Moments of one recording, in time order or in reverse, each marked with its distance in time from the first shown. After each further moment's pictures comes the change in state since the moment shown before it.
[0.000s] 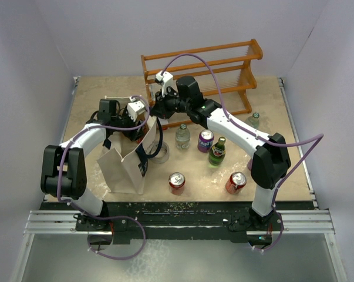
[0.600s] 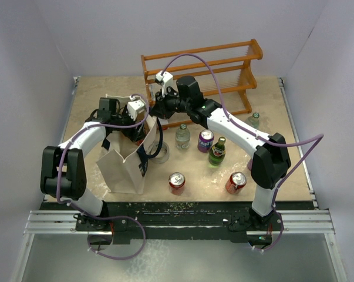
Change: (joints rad) left arm -0.002 -0.011 0.038 -0.088 0.019 -0.024; right arm -0.001 0.000 0.000 0.000 -0.018 -0.006
